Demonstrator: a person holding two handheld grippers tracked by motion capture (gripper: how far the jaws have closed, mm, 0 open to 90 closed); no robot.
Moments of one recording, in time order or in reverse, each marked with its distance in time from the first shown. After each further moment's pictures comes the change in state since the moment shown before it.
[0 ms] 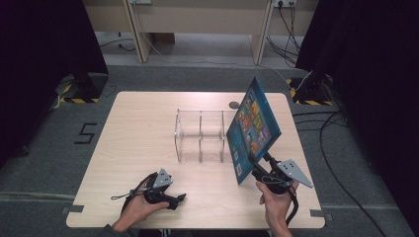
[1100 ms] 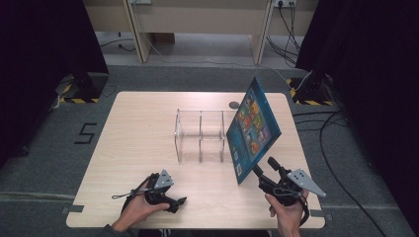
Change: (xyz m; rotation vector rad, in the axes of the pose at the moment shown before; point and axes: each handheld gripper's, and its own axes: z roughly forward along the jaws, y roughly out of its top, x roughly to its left) left arm -0.002 0.000 0.002 0.023 -0.021 0.019; right arm -0.013 -0.005 -0.031 0.027 0.072 0.002
